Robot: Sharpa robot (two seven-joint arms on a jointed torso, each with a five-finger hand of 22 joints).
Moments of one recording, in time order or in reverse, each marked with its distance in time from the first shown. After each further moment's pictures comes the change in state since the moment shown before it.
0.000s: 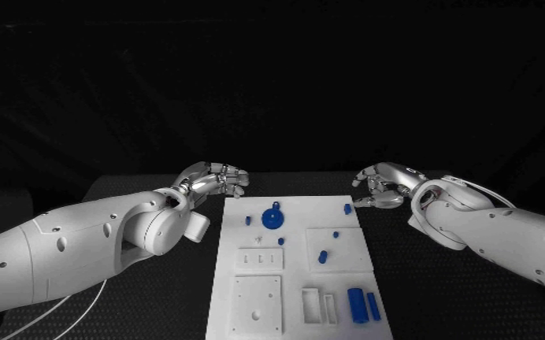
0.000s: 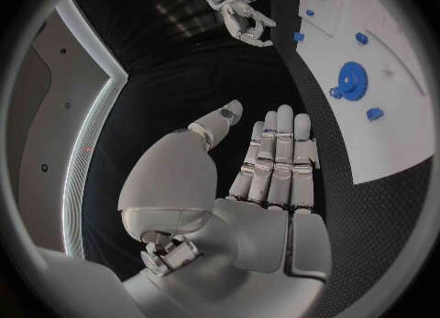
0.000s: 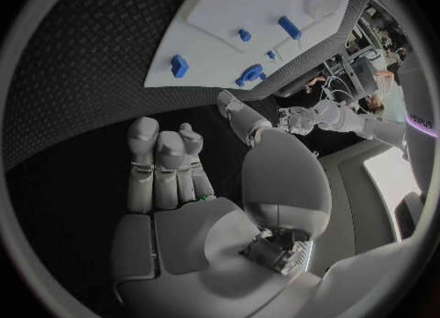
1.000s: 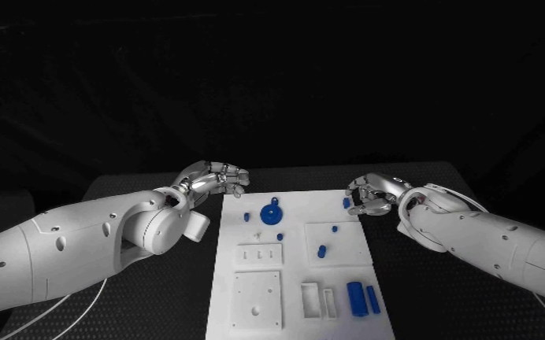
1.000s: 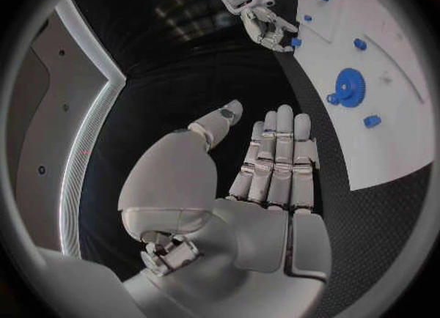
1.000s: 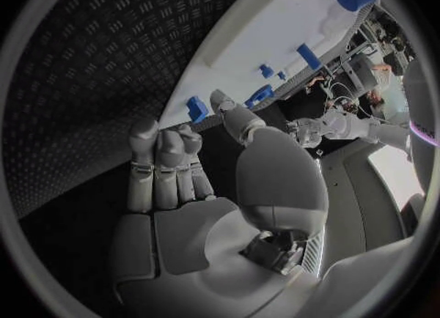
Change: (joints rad) left arm -0.009 0.001 0.000 0.004 -0.002 0.014 0.003; left_hand 0.000 0.000 0.000 0.000 0.000 0.000 0.000 0.000 0.000 0.000 0.000 0.000 0.000 0.000 0.000 0.000 -0.001 0.000 0.000 0.000 0.000 0.000; right arm -0.065 0.138 -0.002 -0.223 0.023 0.033 0.091; right_hand 0.075 0.043 -0.006 -0.023 0.000 -0.020 0.002 -0.012 -0.004 -0.019 -0.005 0.000 0.001 -0.016 -0.001 -0.002 0.008 0.000 -0.021 0.000 -0.004 0.000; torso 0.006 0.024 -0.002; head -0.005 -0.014
